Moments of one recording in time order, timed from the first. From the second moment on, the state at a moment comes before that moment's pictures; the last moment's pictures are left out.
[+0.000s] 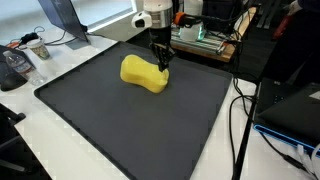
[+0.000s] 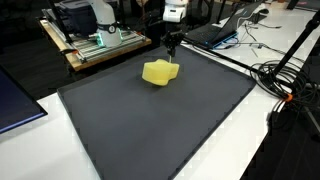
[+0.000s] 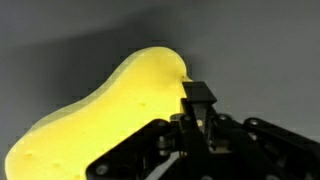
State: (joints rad) arm 0.09 0.15 0.10 -2.34 -0.01 2.48 0.39
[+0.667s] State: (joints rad) arm 0.08 -0.03 0.06 -2.33 -0.07 2.41 0.39
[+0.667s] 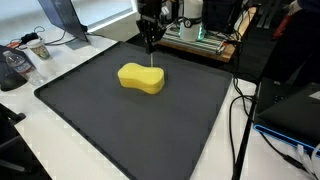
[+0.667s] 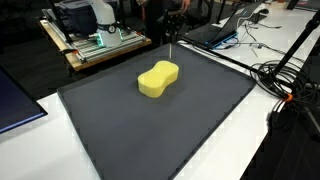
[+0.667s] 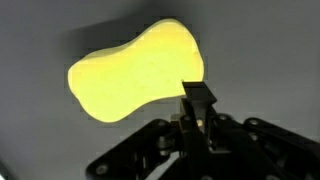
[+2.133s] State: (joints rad) arm 0.28 0.27 0.18 -1.95 -0.48 1.98 0.82
